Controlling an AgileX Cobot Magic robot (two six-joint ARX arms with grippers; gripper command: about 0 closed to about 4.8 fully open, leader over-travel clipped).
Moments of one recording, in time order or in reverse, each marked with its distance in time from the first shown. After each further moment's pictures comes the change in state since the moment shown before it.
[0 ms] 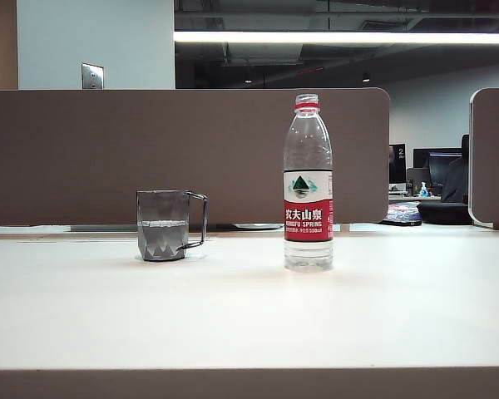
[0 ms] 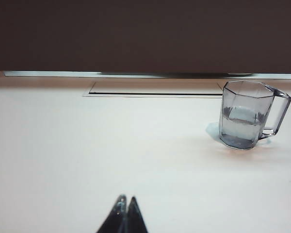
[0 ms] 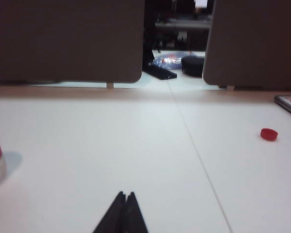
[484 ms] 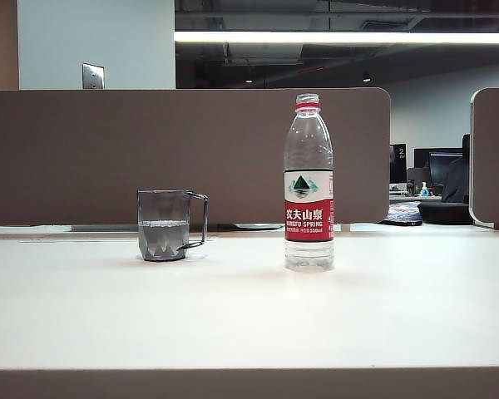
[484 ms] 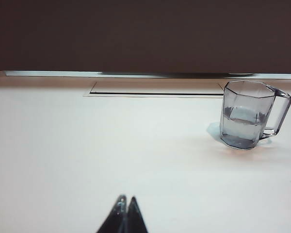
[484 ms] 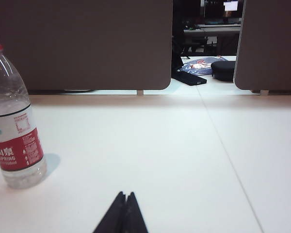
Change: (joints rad) left arm 0.000 0.000 0.000 0.000 0.000 0.000; right arm -0.091 -0.134 -0.001 -0.113 -0.213 0.059
